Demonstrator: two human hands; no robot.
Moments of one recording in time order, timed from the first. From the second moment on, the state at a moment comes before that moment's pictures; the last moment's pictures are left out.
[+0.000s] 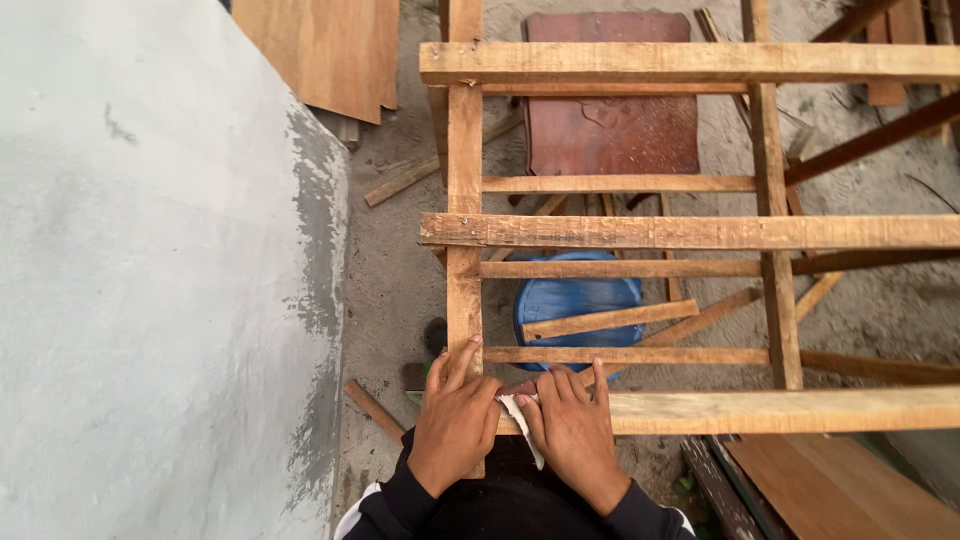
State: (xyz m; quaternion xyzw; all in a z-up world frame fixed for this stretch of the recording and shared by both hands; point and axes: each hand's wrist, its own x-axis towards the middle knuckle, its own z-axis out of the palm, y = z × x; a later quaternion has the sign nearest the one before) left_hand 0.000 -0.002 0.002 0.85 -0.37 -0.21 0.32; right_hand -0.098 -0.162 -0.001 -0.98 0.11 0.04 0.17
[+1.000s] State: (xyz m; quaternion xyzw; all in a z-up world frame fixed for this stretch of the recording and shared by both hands) left_hand -0.084 -0.095 -0.011 0.94 -0.19 0.01 0.27; right_hand -0.148 -0.265 -0.003 -0.98 -0.01 0.08 0.20
